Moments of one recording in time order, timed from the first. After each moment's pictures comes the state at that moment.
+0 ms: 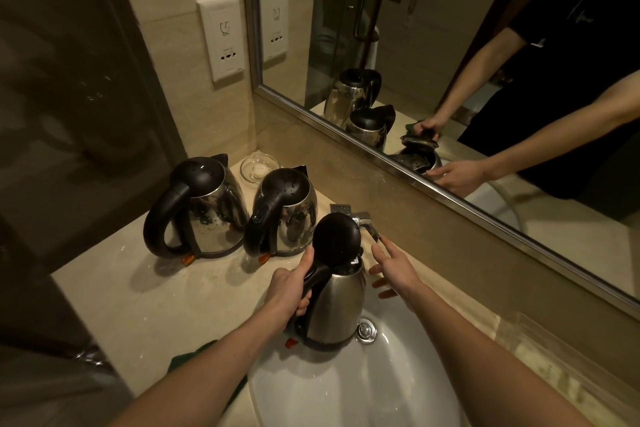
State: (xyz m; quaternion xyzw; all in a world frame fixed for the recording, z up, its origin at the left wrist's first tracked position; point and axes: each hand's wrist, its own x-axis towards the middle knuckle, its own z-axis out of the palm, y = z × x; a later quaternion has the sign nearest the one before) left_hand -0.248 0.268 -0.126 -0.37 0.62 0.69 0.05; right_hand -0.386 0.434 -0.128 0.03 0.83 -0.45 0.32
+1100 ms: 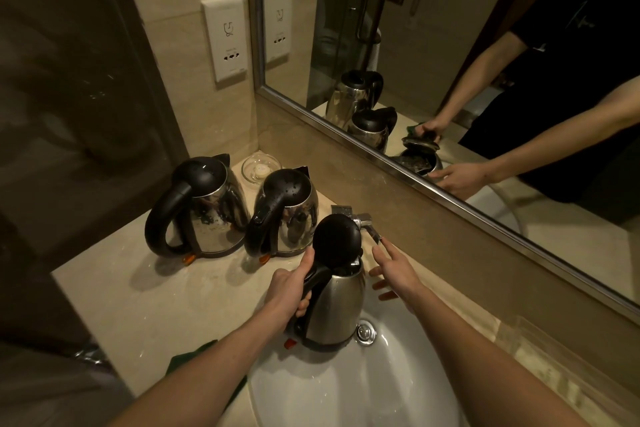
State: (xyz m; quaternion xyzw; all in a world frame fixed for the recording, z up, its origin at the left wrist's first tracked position) left_hand -0.248 0.267 -0.125 -0.37 0.62 0.69 0.05; right_hand -0.386 0.432 -0.130 0.03 0.84 -0.45 0.32
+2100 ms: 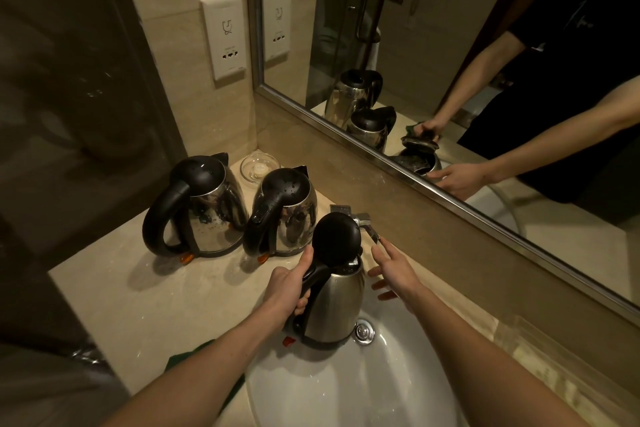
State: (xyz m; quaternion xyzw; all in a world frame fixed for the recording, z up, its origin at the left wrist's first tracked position) left_hand -0.249 0.264 -0.128 -0.36 0.62 0.70 0.06; right_hand -0.386 0.434 -0.128 0.03 0.84 -0.44 0.32
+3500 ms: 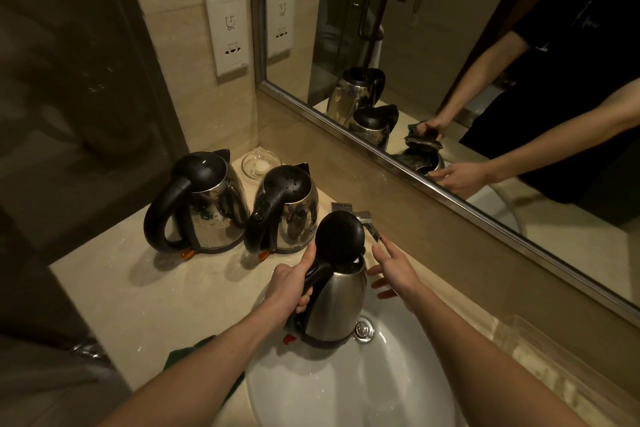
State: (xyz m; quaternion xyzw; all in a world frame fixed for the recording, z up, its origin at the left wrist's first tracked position) left_hand -0.248 0.267 -0.123 -0.35 0.61 0.71 0.05; right_hand -0.387 0.433 -0.129 0.03 0.83 -0.44 0.33
